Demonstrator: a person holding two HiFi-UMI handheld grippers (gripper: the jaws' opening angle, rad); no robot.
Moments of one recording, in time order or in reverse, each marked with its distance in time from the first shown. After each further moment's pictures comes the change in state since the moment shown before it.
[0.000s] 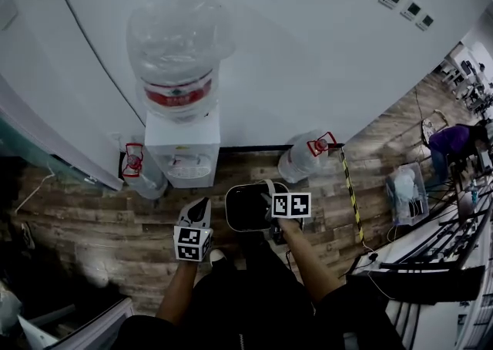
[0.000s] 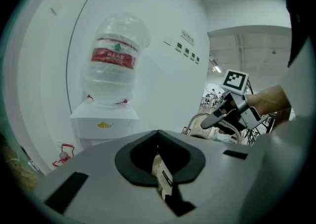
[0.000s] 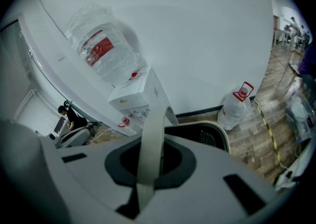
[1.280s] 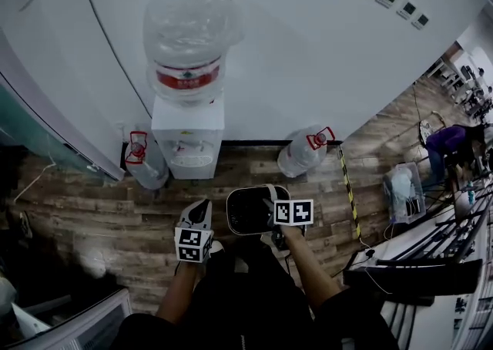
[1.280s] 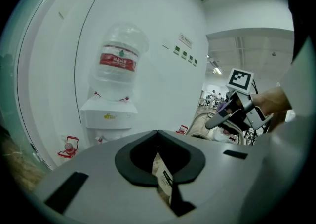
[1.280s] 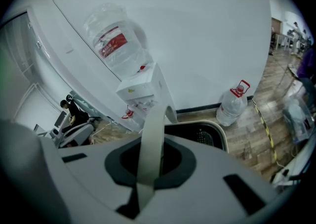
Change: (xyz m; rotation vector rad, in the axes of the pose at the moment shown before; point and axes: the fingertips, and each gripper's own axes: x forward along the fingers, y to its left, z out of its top) left arm -0.058 -0.023 -0.031 -0.022 -0.004 0.010; right arm -0.041 0.020 -0.066 -0.039 0.013 -0.002
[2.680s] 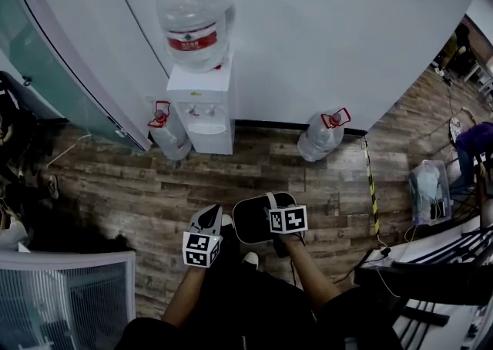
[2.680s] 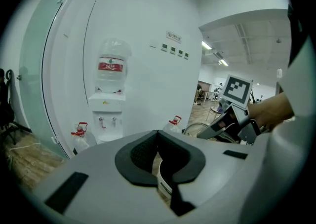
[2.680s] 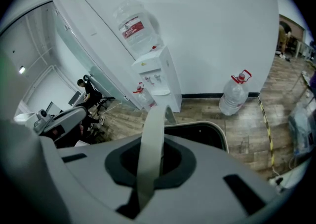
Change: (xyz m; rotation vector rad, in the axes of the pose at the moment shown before) left arm -0.117 -0.178 -0.076 0.012 0.047 0.128; right arm -0.082 -0.039 -0.180 -0.168 0.110 0.103
